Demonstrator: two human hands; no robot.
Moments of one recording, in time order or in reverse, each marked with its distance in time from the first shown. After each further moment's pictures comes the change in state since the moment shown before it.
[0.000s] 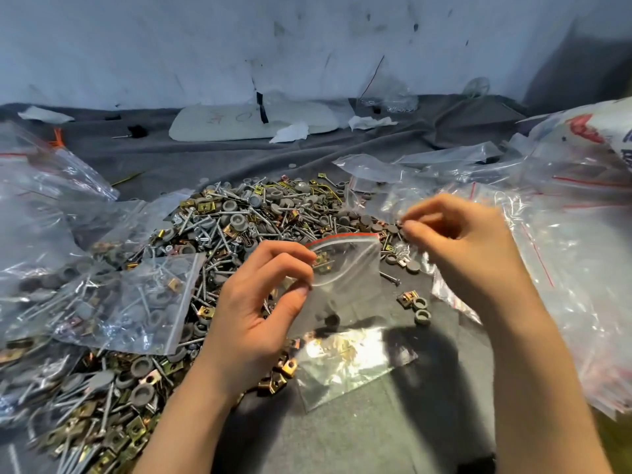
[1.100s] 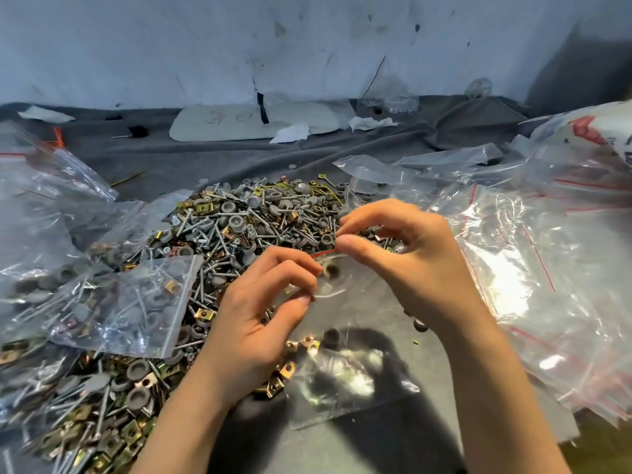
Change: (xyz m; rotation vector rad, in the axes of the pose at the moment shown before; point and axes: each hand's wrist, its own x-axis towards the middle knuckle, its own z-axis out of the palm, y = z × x) left_hand 0.000 -0.002 0.001 -0.066 -0.068 0.007; right_hand -0.009 -0.018 0.030 0.110 -0.132 -0.275
